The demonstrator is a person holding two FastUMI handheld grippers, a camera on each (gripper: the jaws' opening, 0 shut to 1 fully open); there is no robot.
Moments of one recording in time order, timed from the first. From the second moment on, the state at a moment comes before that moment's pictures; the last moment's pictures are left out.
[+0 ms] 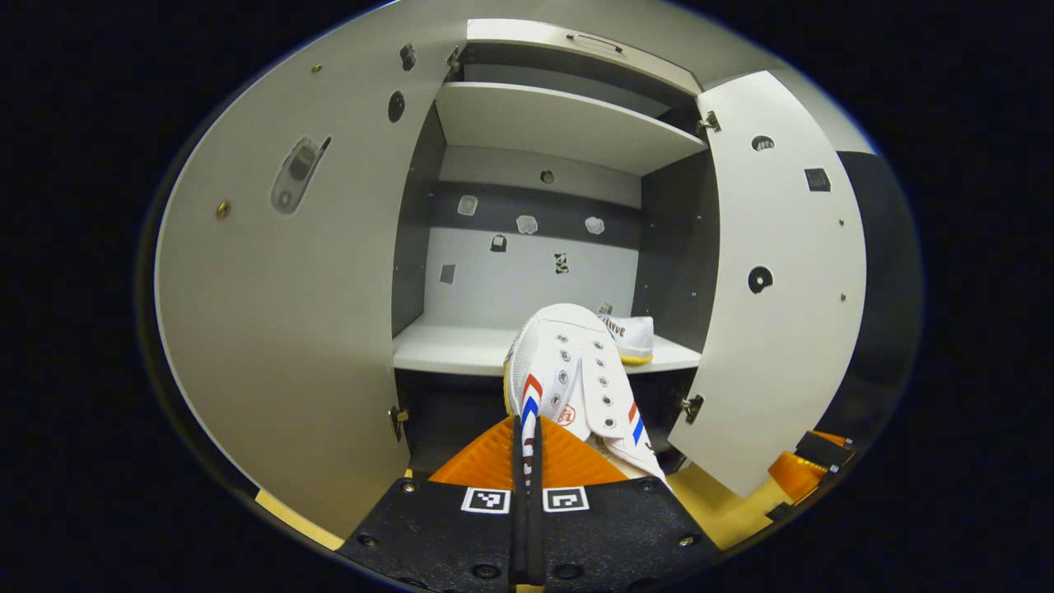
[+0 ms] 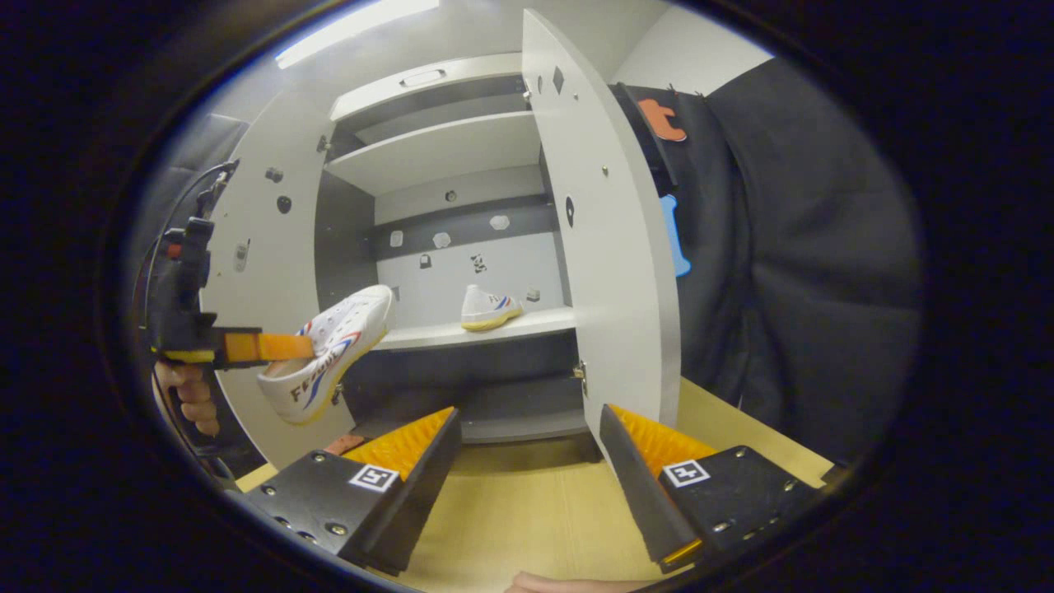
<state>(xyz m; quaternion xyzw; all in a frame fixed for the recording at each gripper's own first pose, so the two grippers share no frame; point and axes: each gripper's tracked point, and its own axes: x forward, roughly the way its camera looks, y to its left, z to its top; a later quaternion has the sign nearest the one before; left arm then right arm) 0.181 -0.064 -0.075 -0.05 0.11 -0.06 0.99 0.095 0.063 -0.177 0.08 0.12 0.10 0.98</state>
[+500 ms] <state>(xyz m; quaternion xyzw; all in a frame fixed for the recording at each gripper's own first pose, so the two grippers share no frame) 0.318 -0.070 -0.022 -0.13 0.11 -0.03 0.98 0.081 0.063 -0.157 0.06 0.11 0.10 0.99</state>
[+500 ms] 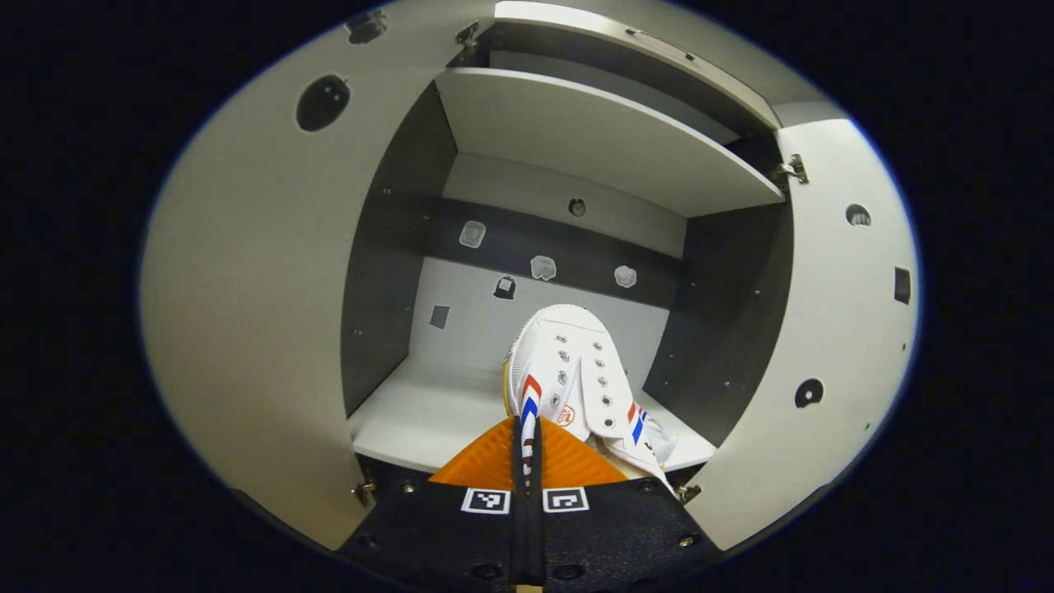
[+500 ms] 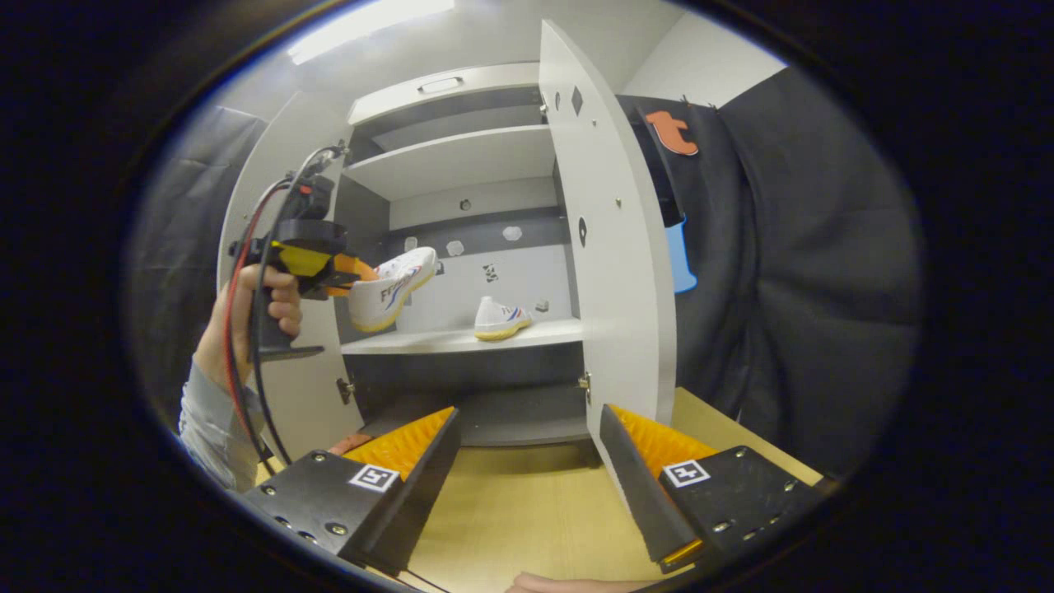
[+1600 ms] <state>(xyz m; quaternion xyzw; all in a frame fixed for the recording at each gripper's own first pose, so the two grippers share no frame) 0.444 -0.057 -0.132 -0.16 0.26 -0.02 0.95 0.061 0.074 -0.163 0.05 0.12 0.12 0.98</state>
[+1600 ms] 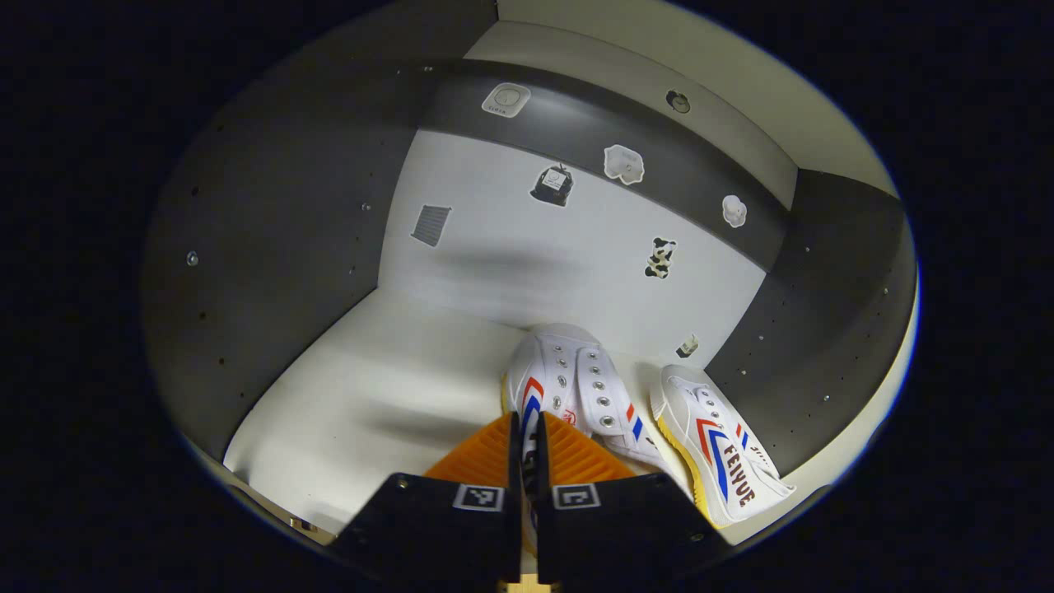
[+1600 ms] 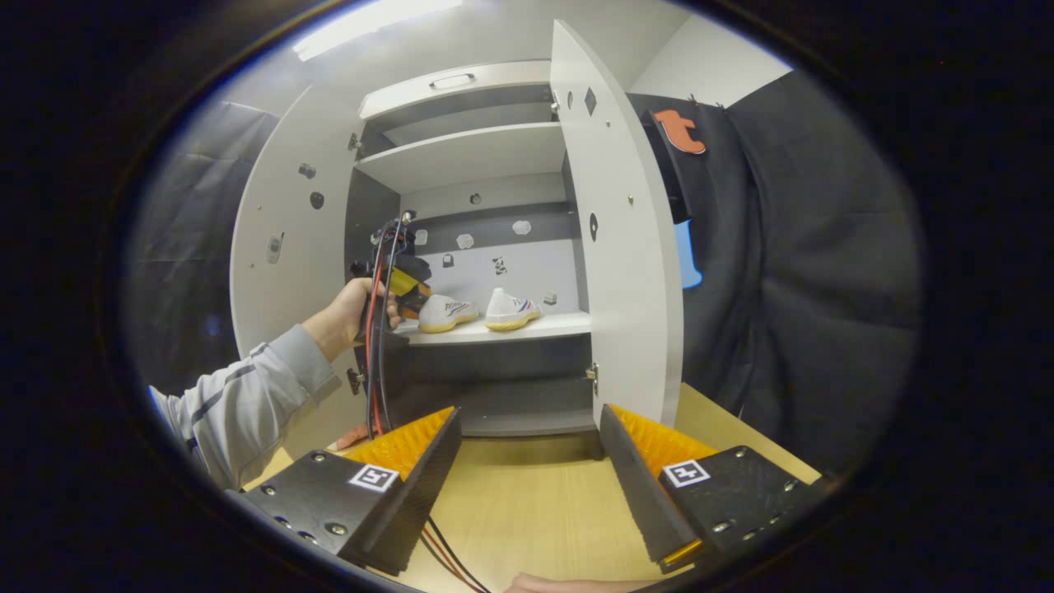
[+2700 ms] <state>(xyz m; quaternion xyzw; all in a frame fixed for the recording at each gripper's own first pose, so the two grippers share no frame) 0.214 -0.034 -0.038 -0.07 0.13 -0.02 0.99 -0.003 0.026 -0.139 0.07 0.09 0.09 0.99</state>
